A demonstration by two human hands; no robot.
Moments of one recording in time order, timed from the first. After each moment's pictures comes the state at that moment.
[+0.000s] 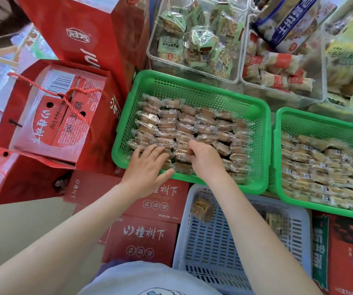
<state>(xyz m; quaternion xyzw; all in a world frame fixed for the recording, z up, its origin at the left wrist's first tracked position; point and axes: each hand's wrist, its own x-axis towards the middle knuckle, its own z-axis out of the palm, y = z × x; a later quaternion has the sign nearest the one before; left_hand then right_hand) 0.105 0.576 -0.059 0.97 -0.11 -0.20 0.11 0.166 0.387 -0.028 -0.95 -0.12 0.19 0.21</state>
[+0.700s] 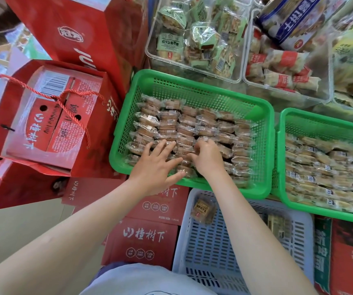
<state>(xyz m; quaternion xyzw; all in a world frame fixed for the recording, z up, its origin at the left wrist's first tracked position) 0.131 0.558 -0.063 0.95 -0.16 -0.24 0.08 0.188 0.386 -0.059 -0.96 0.01 0.21 0.20</state>
